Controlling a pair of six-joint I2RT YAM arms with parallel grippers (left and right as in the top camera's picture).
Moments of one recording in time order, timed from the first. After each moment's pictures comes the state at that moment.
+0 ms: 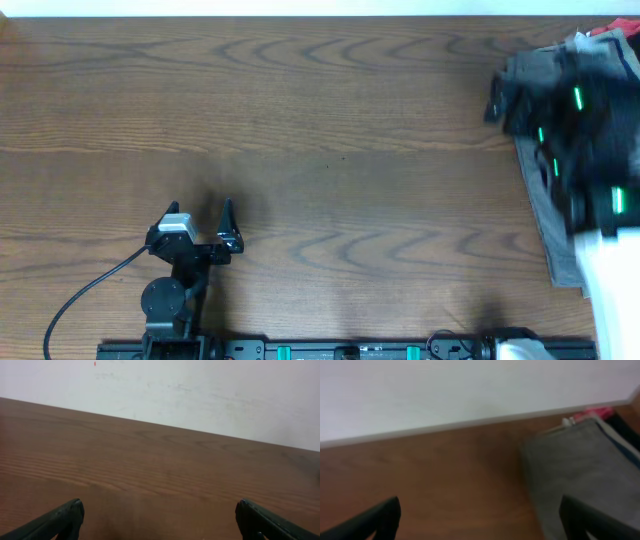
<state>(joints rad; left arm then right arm) -0.02 0.01 0.02 -0.11 0.05 -0.20 0.06 1.27 1.40 -0.69 0.12 0.17</state>
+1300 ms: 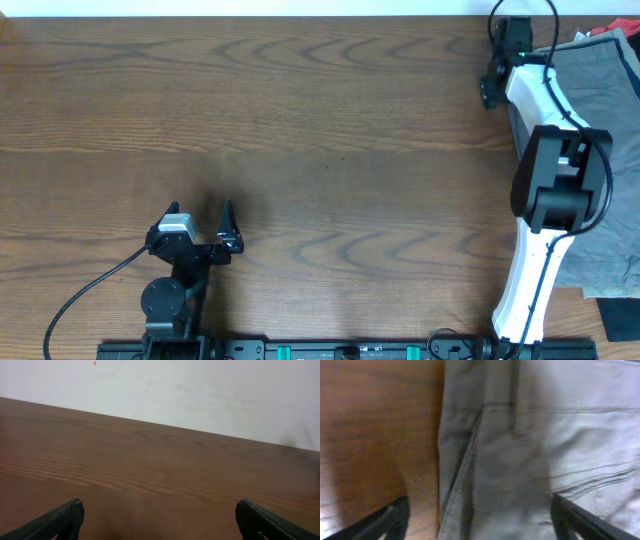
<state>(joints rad) -0.02 0.01 0.02 -0.11 0.05 -0.20 -0.07 2.39 1.88 -0.62 0.50 -0.22</state>
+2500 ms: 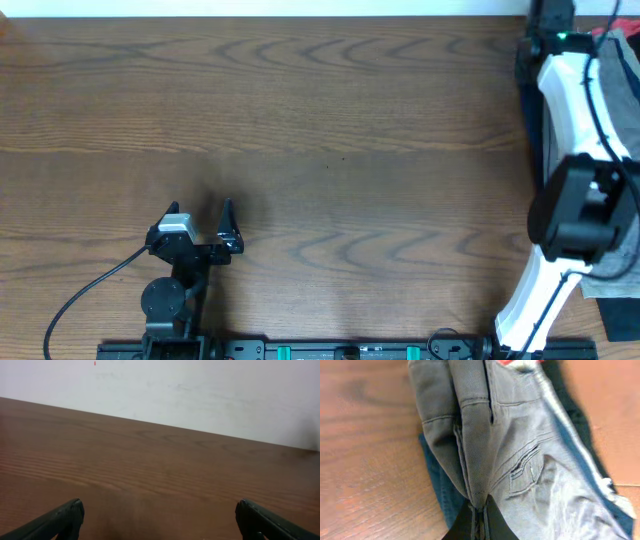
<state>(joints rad) -0.02 0.01 0.02 -0.11 0.05 -0.20 -0.10 2.11 1.91 -0.75 0.51 0.03</state>
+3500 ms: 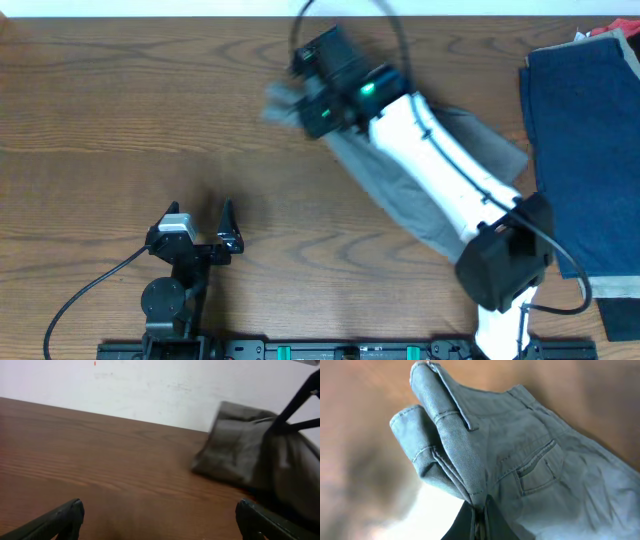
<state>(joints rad) -0.02 0.01 0.02 -0.11 0.05 -0.20 0.66 2.02 1.90 -0.88 -0.12 0.13</state>
